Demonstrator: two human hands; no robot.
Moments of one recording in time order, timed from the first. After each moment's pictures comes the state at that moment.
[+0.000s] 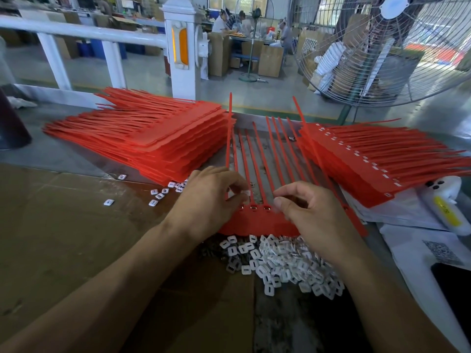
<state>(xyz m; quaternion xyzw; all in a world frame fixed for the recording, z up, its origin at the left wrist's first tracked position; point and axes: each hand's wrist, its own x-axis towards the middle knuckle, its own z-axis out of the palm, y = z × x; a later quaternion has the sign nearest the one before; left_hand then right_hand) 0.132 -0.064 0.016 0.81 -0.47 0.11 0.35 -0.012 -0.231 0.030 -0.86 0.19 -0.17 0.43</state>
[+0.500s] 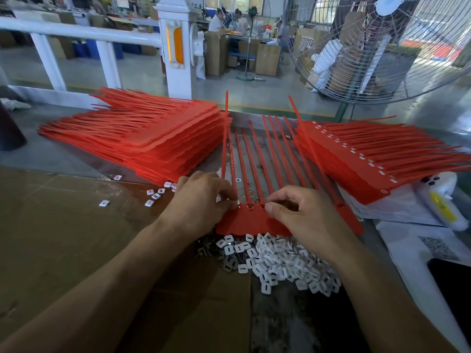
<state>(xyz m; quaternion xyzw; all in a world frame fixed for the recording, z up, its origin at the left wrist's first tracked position) 0.140 -0.062 0.011 0.87 -0.41 0.05 0.29 -0.011 -0.236 0.025 -0.90 0.19 -0.14 0.38</state>
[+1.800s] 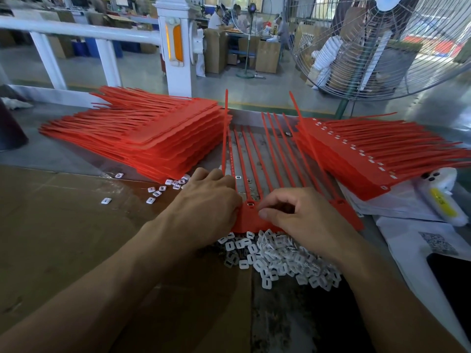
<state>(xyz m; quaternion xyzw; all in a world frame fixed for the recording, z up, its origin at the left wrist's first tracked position) 0.119 -0.059 0.032 0.84 -0.53 0.10 0.04 -0.014 -0.232 0.031 -0.92 0.10 -0.10 0.37</state>
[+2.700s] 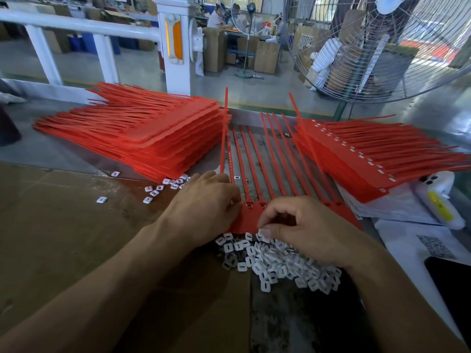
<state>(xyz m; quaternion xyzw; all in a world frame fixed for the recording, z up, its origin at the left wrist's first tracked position) 0.121 -0.058 0.024 0.85 -0.50 0.08 0.15 -0.020 -0.238 0.034 -0.92 0.06 0.01 0.38</state>
